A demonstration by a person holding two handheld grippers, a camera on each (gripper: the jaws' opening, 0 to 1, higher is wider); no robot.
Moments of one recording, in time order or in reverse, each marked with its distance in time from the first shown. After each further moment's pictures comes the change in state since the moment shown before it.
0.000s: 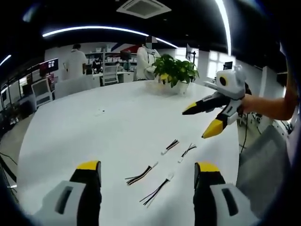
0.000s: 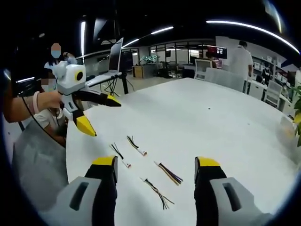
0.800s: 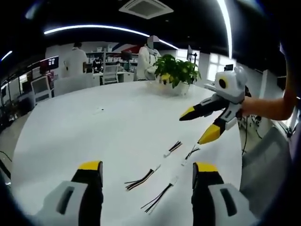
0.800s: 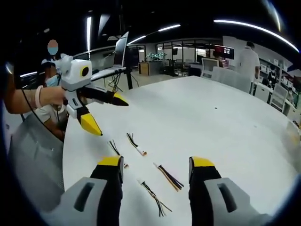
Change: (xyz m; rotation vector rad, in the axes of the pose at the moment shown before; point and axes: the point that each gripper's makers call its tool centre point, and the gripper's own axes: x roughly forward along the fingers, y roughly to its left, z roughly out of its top) left arm 0.022 0.006 -0.002 -0.038 -0.027 -0.018; right arm 0.022 -0.002 -0.006 -0.043 0.026 0.045
